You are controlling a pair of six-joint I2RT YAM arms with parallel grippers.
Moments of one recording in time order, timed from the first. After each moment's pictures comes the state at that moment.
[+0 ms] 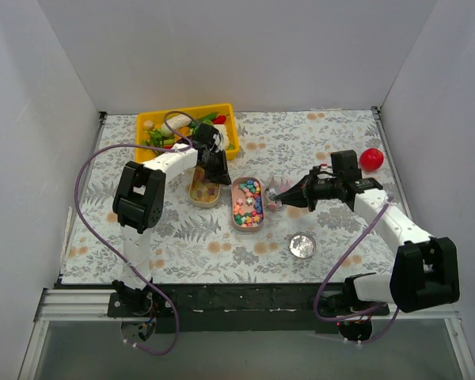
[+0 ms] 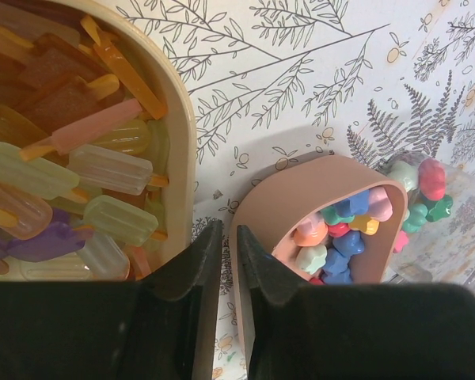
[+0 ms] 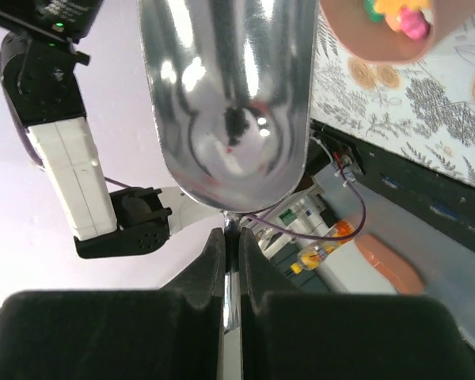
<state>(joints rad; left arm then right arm) -0.41 2.09 1.56 -0.55 0.30 -0.53 0.24 1.28 0.81 -0.37 -0.98 1.33</state>
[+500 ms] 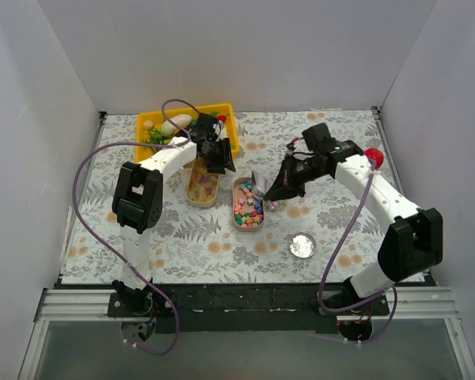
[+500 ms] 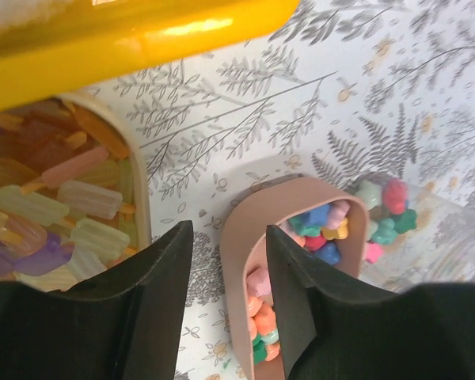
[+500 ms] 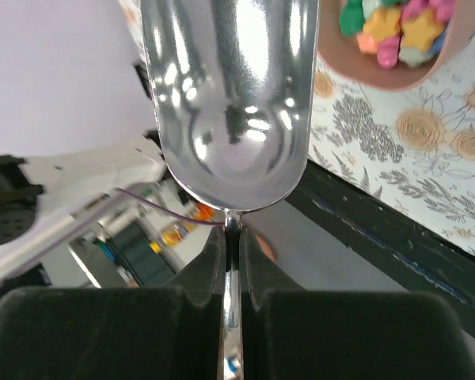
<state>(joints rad) -0.41 2.09 1.65 -0.58 0.27 -0.50 0.37 1.50 1.32 -0.89 -0.80 0.75</state>
